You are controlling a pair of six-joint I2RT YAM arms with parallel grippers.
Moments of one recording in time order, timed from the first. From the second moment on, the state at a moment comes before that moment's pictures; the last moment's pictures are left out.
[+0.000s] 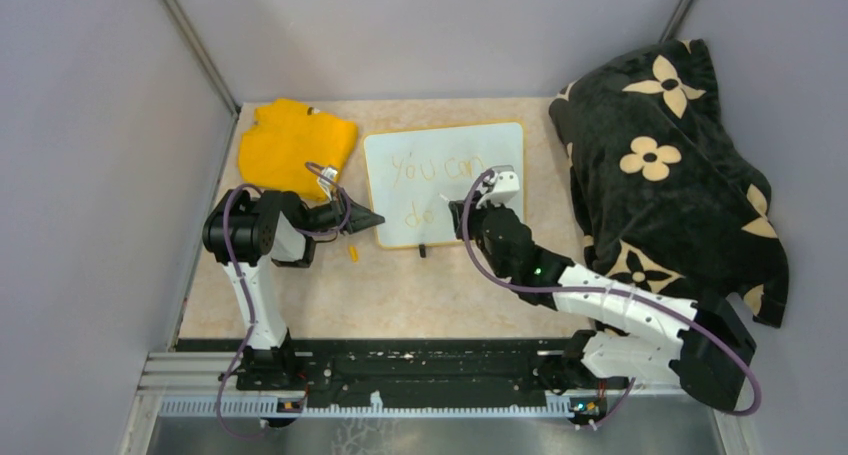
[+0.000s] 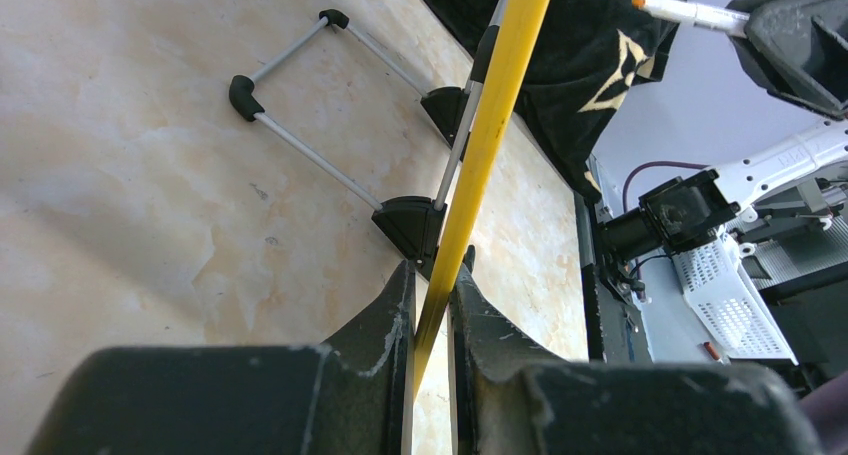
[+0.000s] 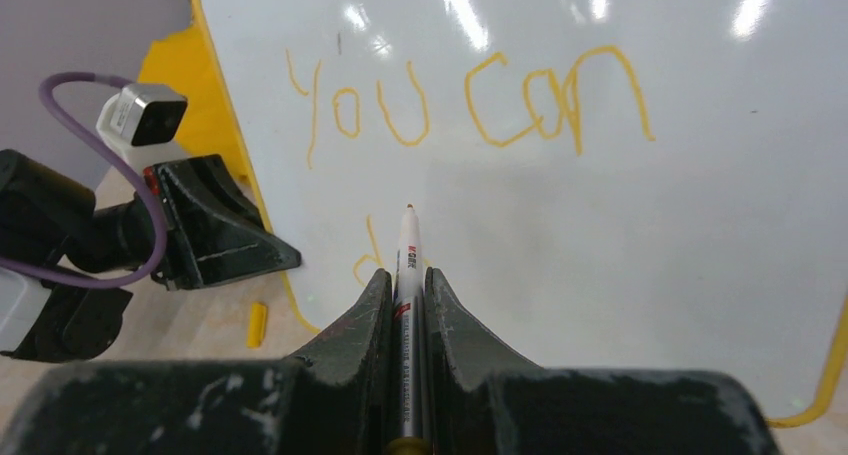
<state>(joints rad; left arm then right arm) -0.07 2.08 0.60 1.55 1.17 -0.85 0.94 1.10 0.67 0.24 0.54 0.44</state>
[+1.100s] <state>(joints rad) -0.07 2.08 0.60 1.55 1.17 -0.85 0.95 1.19 0.62 0.25 0.62 0.33</state>
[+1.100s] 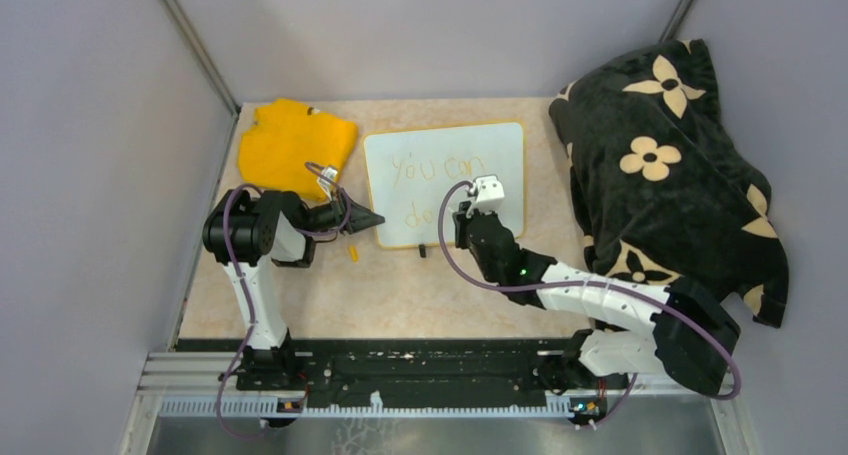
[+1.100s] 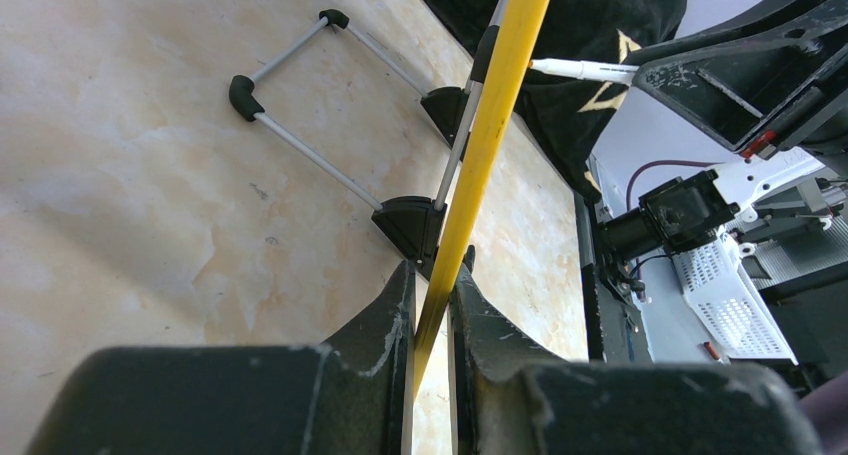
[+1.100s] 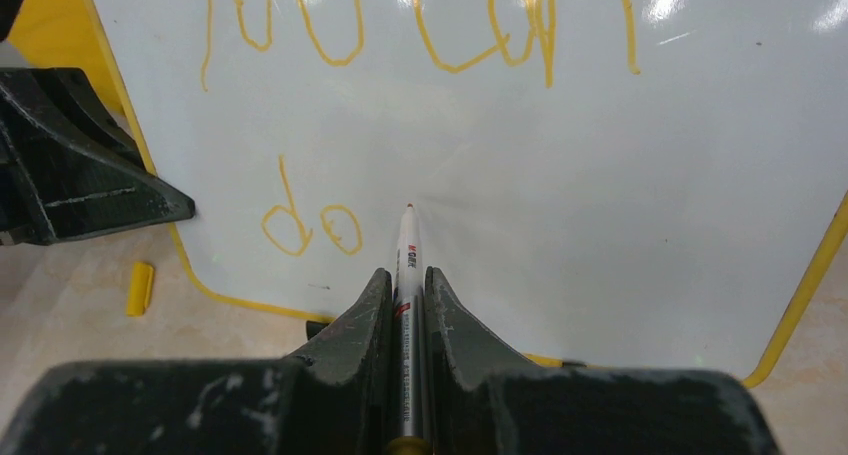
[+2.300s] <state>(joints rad) -0.07 2.08 0.60 1.55 1.17 -0.85 0.94 1.25 0.64 0.26 0.61 0.38</state>
